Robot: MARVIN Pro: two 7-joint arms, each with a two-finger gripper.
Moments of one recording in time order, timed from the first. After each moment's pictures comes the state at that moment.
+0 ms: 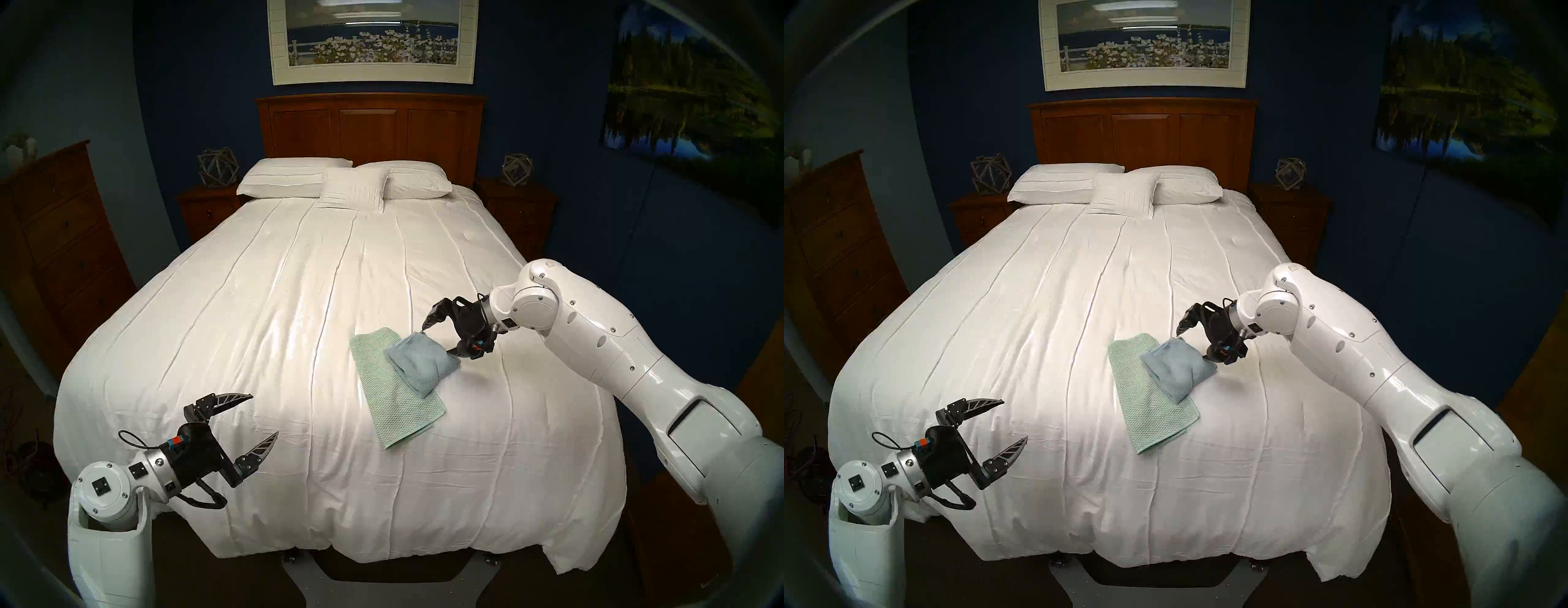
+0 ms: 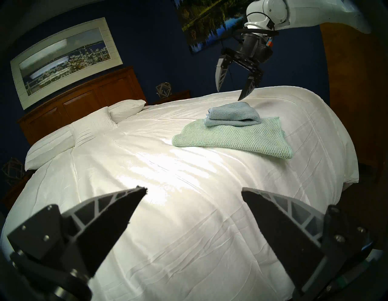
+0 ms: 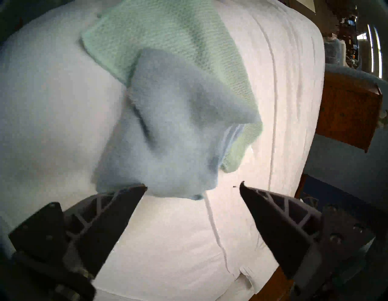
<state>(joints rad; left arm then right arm) 1.99 -1.40 -2.09 -1.90 0.02 -0.18 -1.05 -0.74 -0.94 0.75 -1.32 -0.80 -0.71 0.89</state>
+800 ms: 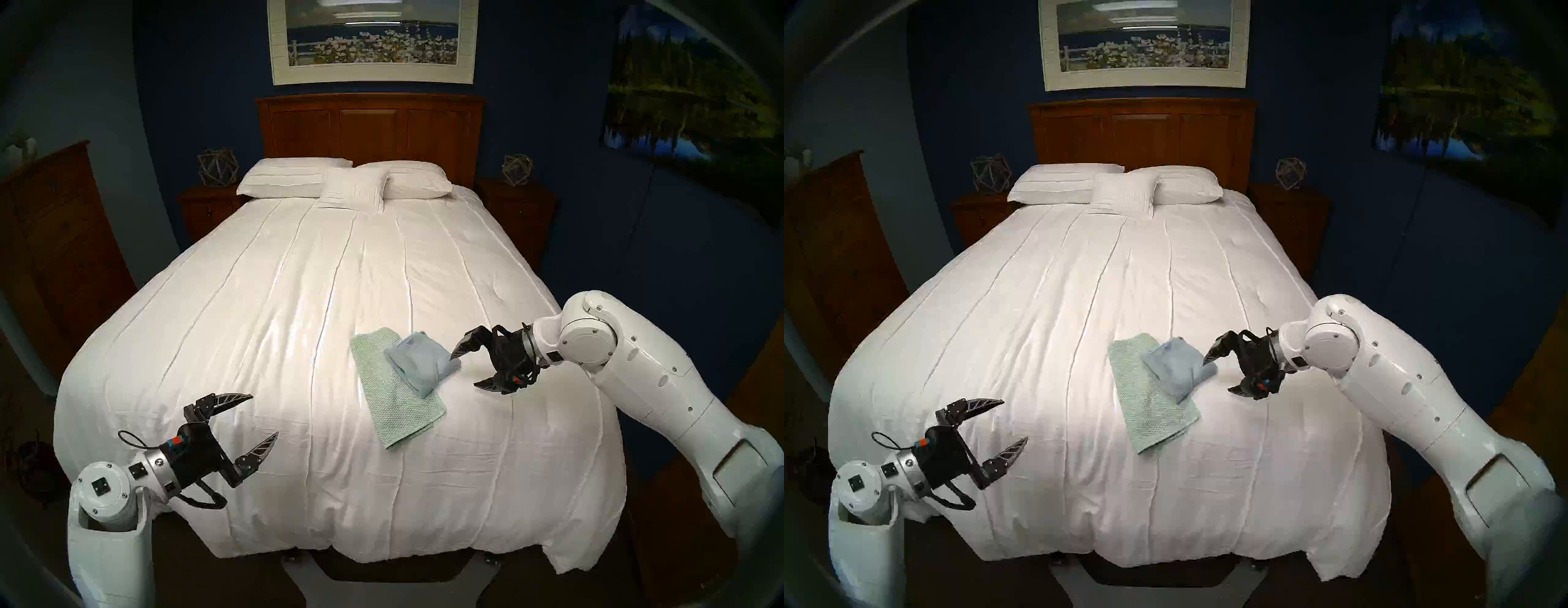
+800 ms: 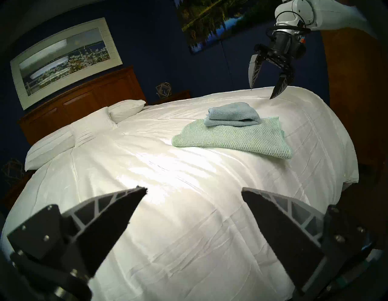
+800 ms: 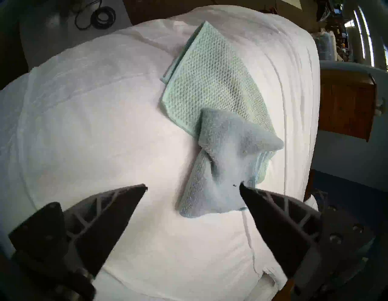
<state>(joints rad) 1.99 -1.40 -2.09 -1.90 0.02 -0.18 -1.05 -0.94 -0.78 0.89 -1.56 -0.71 -0.62 0.87</state>
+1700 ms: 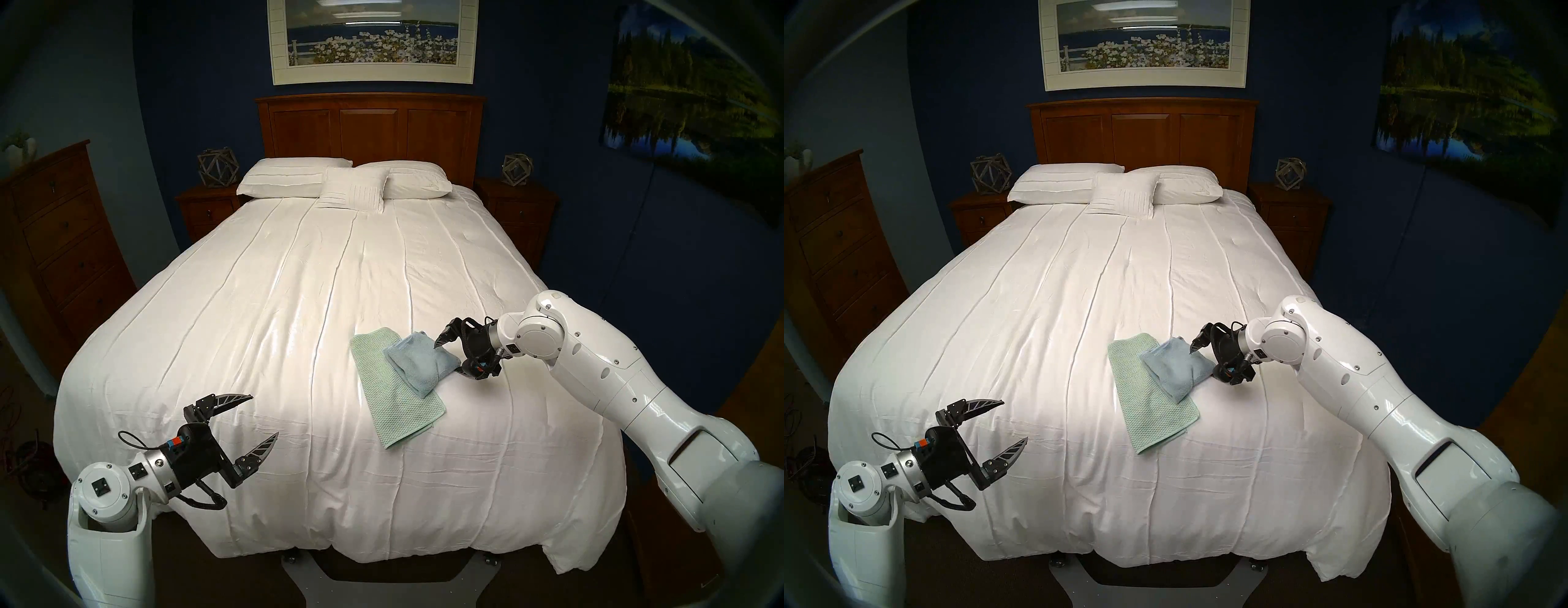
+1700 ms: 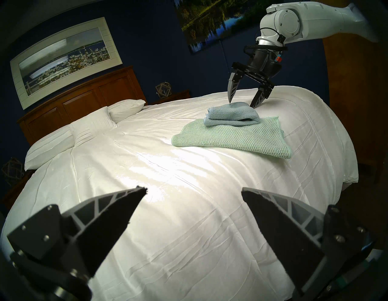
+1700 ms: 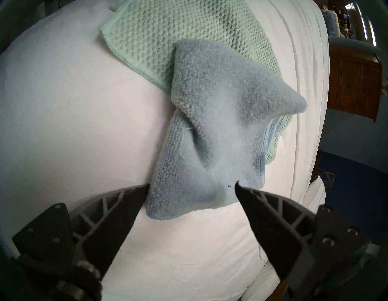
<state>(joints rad) 2.00 -1.40 -2.09 -1.90 0.02 -0.18 -1.05 -0.82 -0.99 0.82 -1.30 -0.89 -0.56 0.80</state>
